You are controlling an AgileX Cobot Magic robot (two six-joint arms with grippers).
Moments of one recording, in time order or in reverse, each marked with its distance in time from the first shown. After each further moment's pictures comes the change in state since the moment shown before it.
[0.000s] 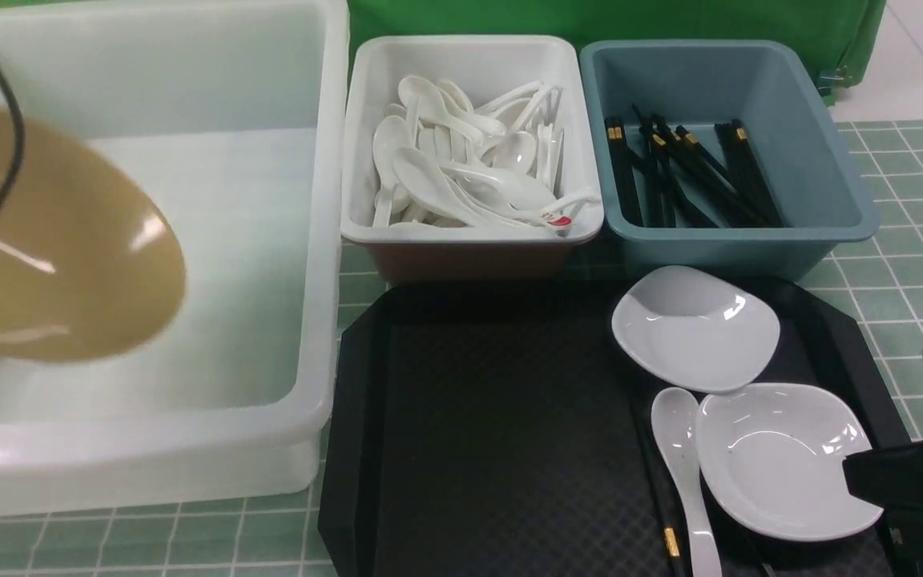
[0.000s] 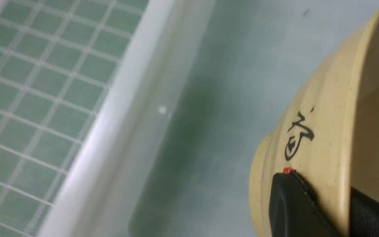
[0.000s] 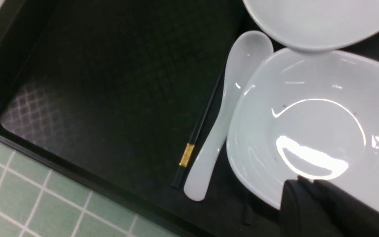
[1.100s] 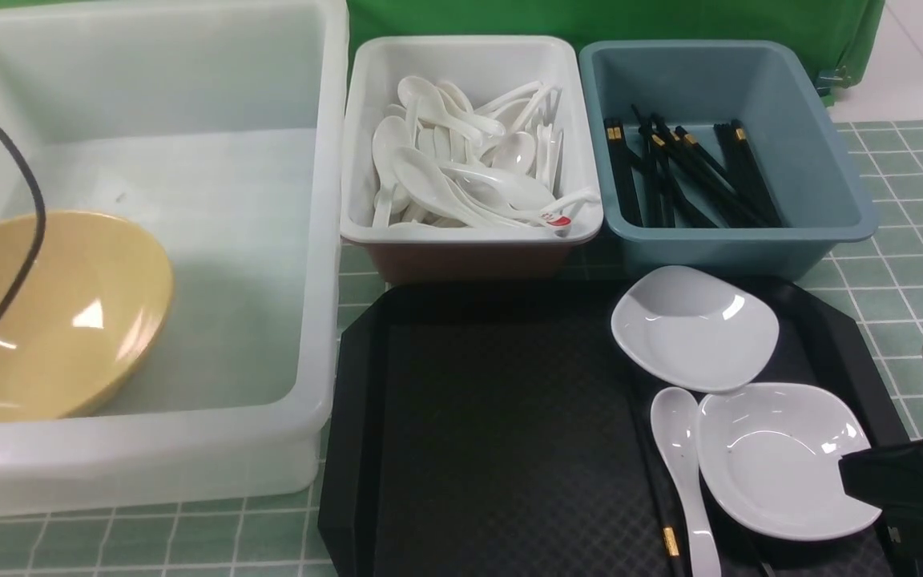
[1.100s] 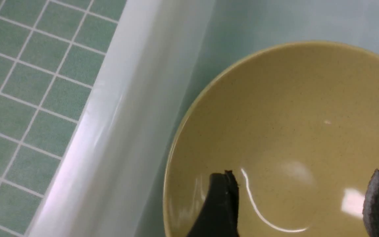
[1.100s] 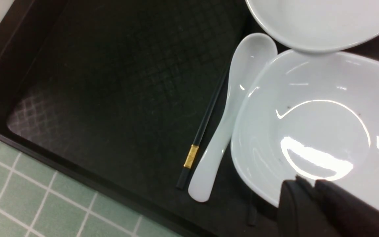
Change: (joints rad) right arm 0.000 0.002 0.000 0.013 0.001 -0.007; left arm 0.020 -0.026 0.164 0.001 -0.255 0.039
